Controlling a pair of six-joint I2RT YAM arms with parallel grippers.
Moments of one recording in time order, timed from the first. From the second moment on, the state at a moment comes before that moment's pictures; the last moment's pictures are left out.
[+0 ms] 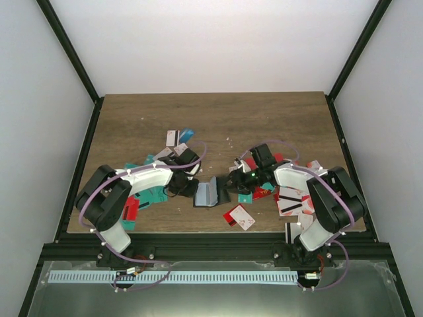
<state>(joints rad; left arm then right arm) -0.68 1.69 0.94 -0.60 0.11 -0.39 0.46 1.61 0.75 -0.20 -0.85 0.59</state>
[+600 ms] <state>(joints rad) -0.68 1.70 0.96 -0.62 0.11 -0.39 0.49 1.56 0.72 -0.11 -0.95 0.60</state>
